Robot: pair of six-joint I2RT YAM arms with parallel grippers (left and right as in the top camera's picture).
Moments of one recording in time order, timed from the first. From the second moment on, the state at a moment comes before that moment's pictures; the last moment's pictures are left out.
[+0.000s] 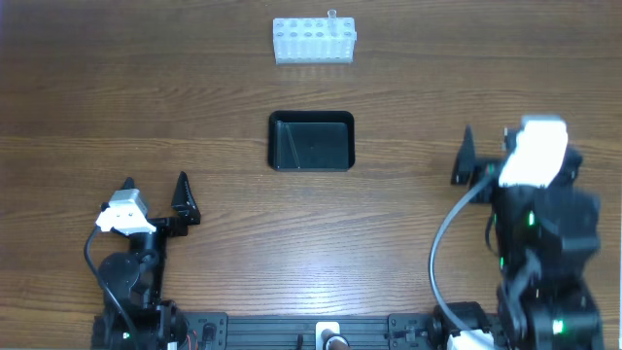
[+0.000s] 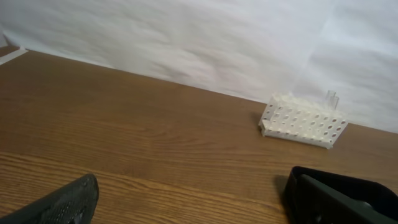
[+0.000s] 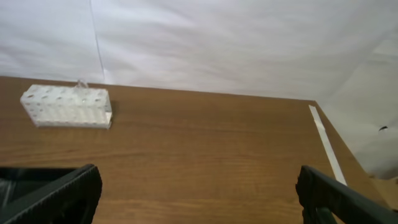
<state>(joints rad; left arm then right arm) 0.08 0.01 0.01 -0.07 0.05 -0.22 0.08 0.69 0.99 -0.59 0.21 -0.10</state>
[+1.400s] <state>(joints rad) 0.08 0.01 0.01 -0.07 0.05 -0.22 0.44 2.24 1.89 -0.21 0.49 0.12</state>
